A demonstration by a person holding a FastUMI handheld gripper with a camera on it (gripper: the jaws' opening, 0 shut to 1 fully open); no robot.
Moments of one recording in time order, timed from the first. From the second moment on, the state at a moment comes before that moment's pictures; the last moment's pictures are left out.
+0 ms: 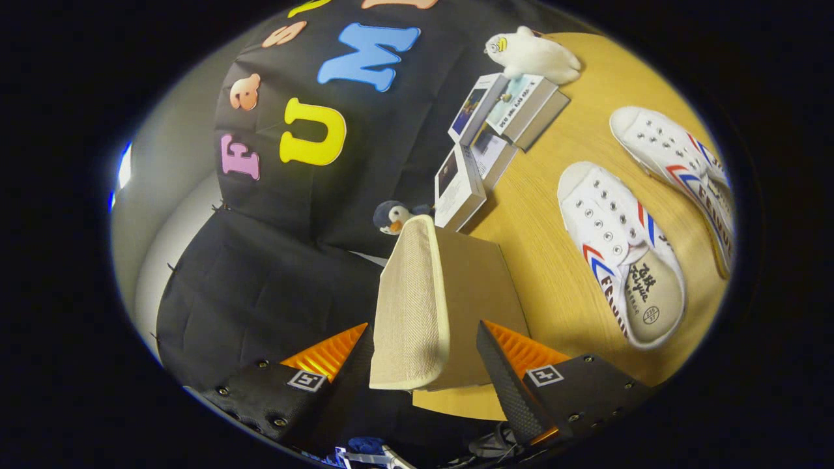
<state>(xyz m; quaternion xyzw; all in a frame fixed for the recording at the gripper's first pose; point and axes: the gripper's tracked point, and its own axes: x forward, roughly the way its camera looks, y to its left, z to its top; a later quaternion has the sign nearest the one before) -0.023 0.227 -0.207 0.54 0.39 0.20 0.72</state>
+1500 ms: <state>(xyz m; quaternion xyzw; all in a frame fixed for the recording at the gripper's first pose) -0.021 0.289 -0.098 0.47 0.40 0.33 0.71</state>
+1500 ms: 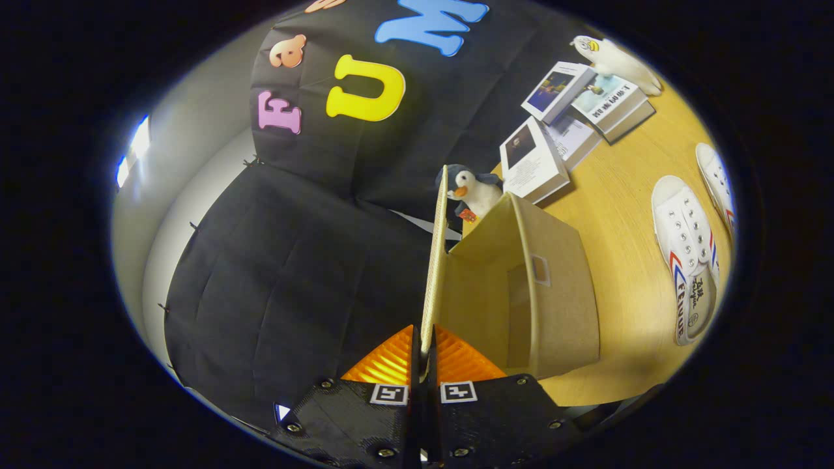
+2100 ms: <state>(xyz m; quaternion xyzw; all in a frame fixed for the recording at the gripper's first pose) -0.021 0.387 -0.030 0.38 0.36 0.40 0.75</state>
